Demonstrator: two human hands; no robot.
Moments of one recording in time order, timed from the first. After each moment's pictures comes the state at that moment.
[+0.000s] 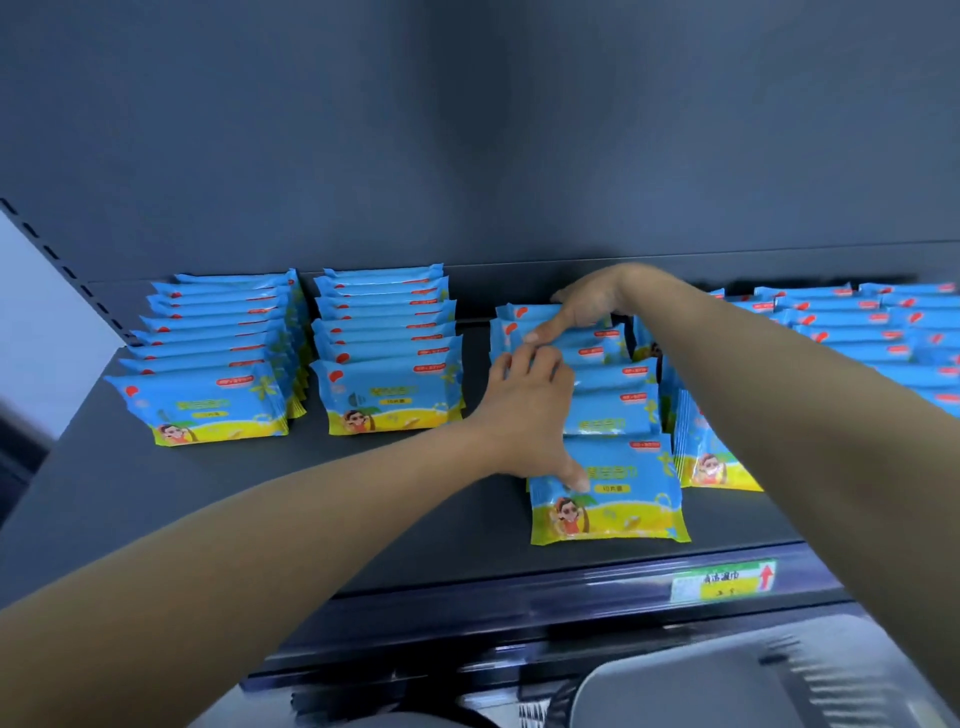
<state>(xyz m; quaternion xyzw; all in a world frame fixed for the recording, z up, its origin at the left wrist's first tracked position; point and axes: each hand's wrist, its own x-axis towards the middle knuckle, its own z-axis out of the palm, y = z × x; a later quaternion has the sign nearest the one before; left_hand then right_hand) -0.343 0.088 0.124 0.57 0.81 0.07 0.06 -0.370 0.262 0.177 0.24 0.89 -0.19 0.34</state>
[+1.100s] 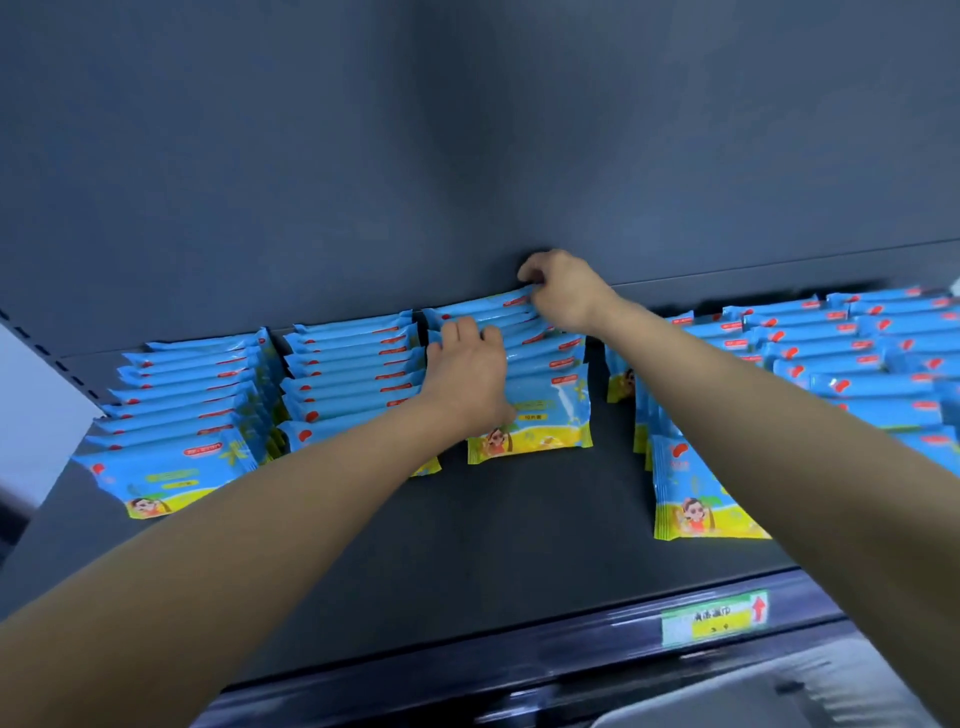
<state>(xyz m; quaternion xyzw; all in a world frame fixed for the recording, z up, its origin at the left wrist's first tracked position) -0.391 0.121 0.153 0.45 0.89 0.02 -0.02 -0.370 0.278 0.184 0.24 0.94 -0.23 -0.11</state>
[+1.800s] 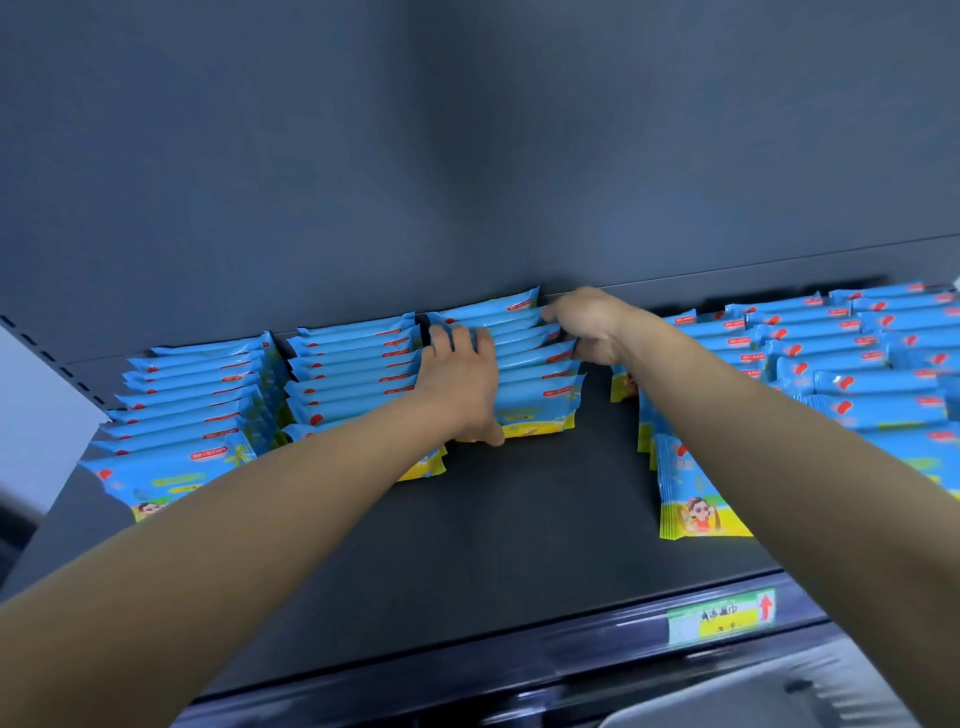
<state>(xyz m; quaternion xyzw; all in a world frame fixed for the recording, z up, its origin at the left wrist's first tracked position) -0.400 0.115 0.149 0.44 0.89 -0.08 0.01 -0.354 0.273 0.167 0.36 0.68 -0.64 -0.04</state>
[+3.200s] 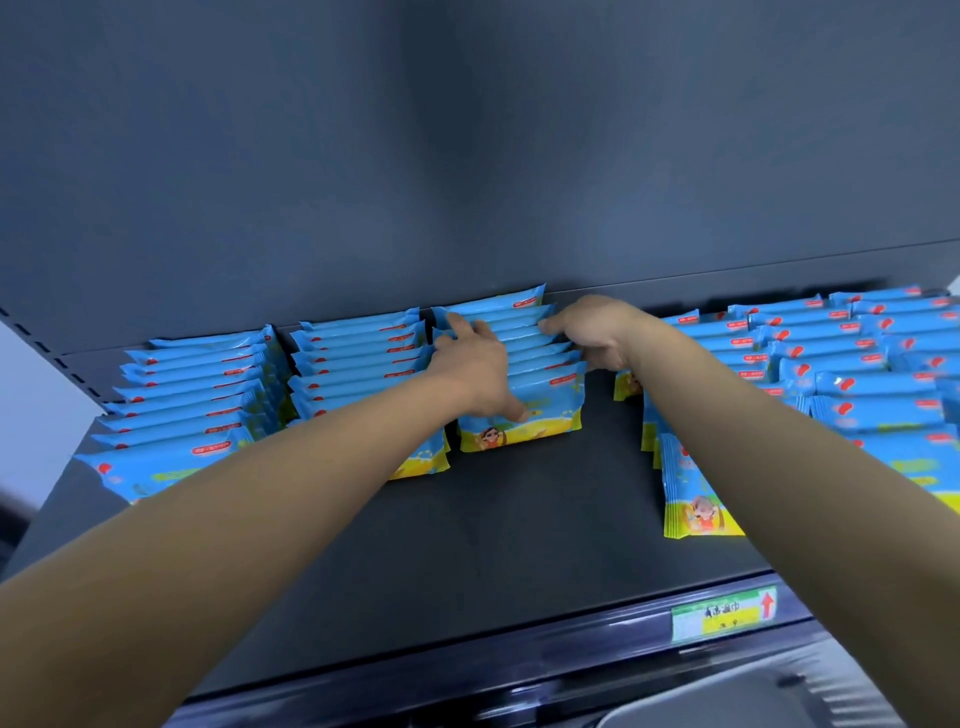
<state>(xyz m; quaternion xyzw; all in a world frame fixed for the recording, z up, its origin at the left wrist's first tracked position) -0.400 0.120 0.172 0.42 0.90 -0.01 0.13 -0.349 0.270 0.163 0.38 0.68 -0.62 0.00</state>
